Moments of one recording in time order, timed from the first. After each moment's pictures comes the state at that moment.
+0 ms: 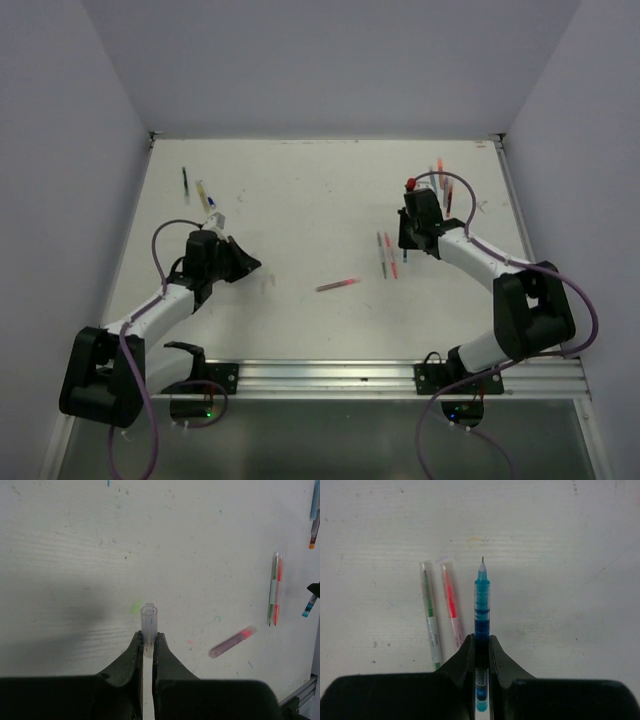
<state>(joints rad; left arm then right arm) -0.20 1.14 0.41 0.06 0.26 -0.69 0.36 1.49 0.90 -0.29 0.19 0.31</state>
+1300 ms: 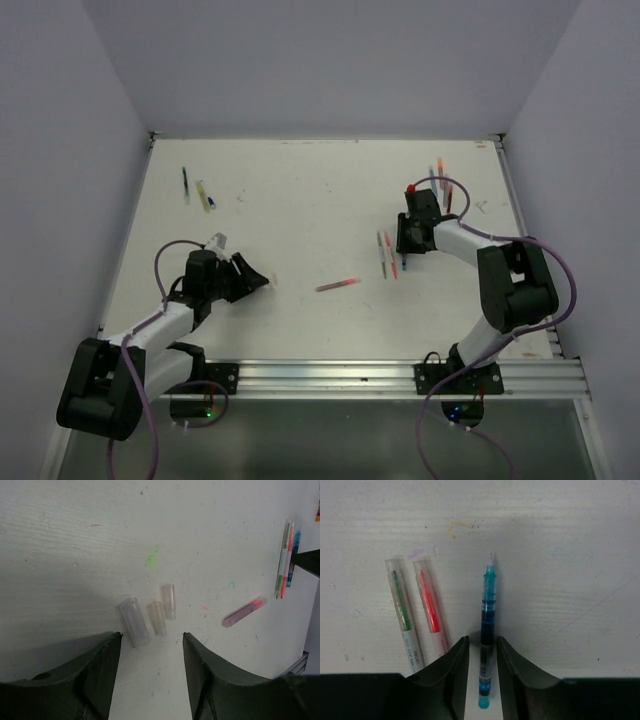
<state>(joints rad) -0.20 1.06 0.23 0.12 0.33 -0.73 0.26 1.67 0.91 -0.29 0.07 0.31</state>
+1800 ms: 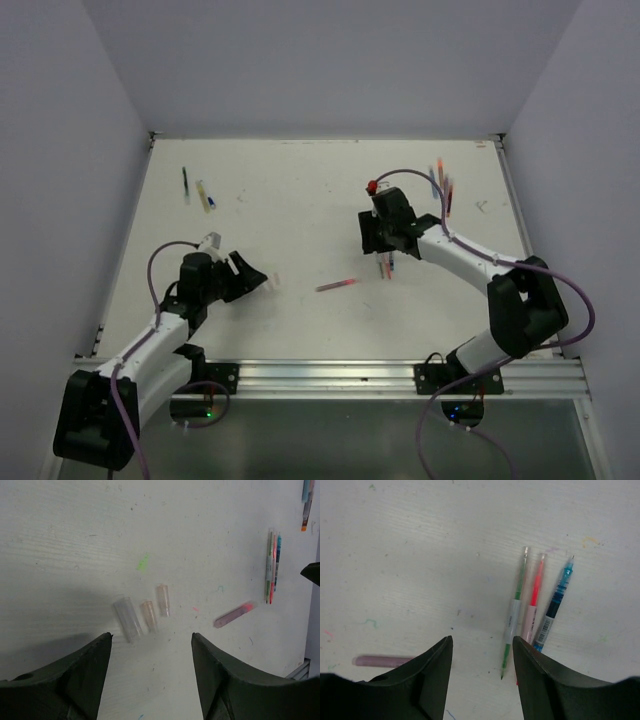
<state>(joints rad) -0.20 0.91 0.22 0.04 0.30 -0.73 0.51 1.54 0.99 -0.37 0.10 0.29</state>
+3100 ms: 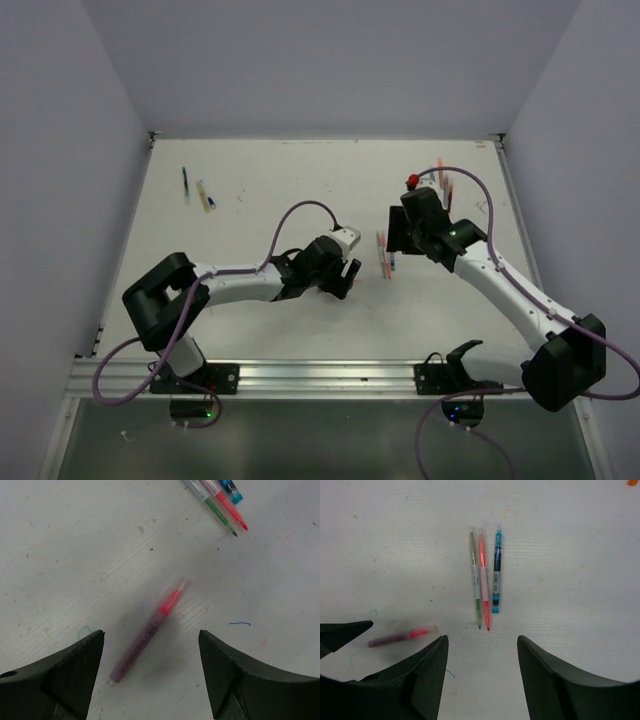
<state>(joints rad) -0.96 1.63 0.86 0.02 -0.11 -0.31 0.50 1.23 1.02 -0.67 0.25 0.46</state>
